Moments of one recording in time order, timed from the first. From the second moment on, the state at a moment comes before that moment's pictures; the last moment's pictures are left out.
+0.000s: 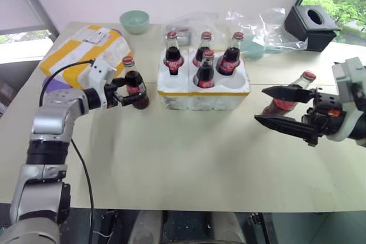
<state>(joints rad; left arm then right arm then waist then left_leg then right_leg) -0.66 0.65 0.05 0.25 -0.33 0.54 -0.90 -0.17 -1.04 -0.51 -0.50 1.15 0.89 0.85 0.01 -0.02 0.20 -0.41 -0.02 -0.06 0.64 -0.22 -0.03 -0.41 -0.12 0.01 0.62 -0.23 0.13</state>
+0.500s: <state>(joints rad) -0.70 0.61 0.05 0.40 -0.30 0.51 -0.87 -0.16 -1.01 -0.52 -0.51 1.16 0.89 0.84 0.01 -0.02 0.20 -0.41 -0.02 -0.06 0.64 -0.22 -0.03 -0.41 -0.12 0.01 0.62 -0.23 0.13</state>
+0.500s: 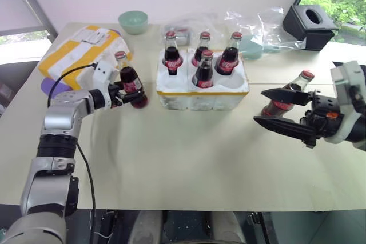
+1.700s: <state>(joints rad) -1.15 0.81 0.01 0.39 -0.48 0.76 -1.31 -0.20 -1.00 -0.52 -0.53 1.16 0.87 0.80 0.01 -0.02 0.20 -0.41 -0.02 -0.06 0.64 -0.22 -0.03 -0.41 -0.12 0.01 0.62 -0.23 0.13</state>
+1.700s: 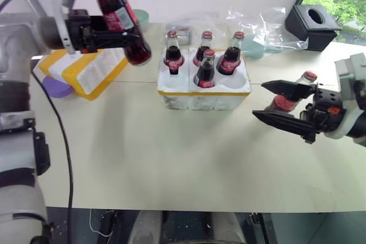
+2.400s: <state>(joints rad) -1.19 0.51 -0.16 0.68 -0.22 0.33 -1.32 -0.13 -1.00 -0.57 -0.58 1.24 0.87 0.70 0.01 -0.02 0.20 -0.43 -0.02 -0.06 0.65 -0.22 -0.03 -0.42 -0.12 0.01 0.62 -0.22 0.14</state>
